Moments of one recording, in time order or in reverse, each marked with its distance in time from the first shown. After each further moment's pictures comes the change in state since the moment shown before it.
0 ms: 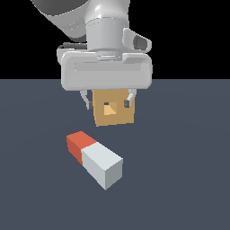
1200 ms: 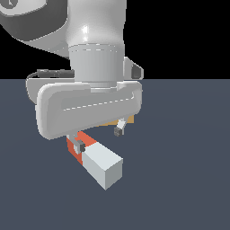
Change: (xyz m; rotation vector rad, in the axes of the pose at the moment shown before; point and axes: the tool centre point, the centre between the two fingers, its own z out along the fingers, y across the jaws) arm -0.064 -0.029 0.055 0.001 0.005 -0.464
